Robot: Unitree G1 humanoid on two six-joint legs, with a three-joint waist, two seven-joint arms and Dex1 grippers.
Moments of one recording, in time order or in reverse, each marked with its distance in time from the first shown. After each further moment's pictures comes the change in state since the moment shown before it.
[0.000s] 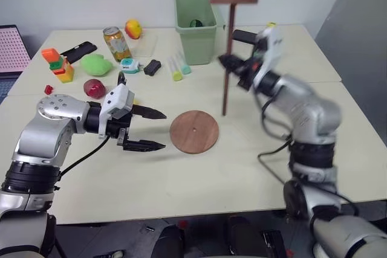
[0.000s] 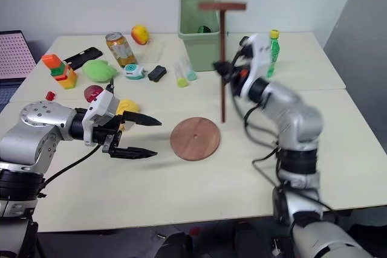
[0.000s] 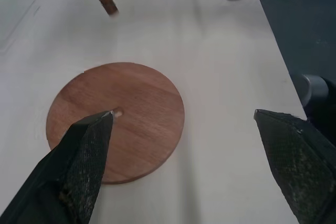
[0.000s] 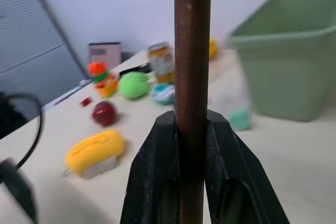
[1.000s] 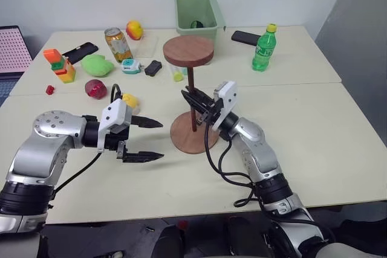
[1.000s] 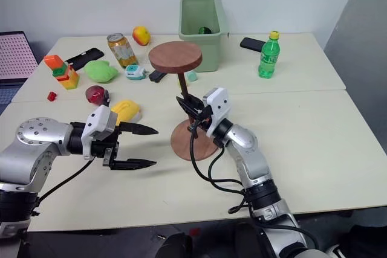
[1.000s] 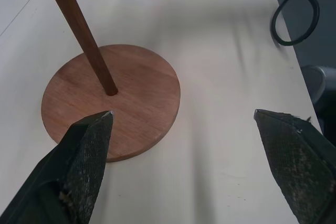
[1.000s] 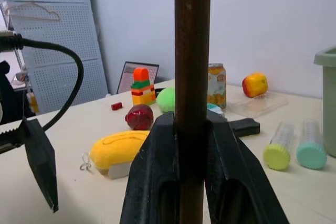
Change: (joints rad) left arm 0.177 0.007 0.054 -0.120 0.002 -0.036 0.073; right arm 0.164 0.103 0.241 0.347 -0.155 -0.763 0.083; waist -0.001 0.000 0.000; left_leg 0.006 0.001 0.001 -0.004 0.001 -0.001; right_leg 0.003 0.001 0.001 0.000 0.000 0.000
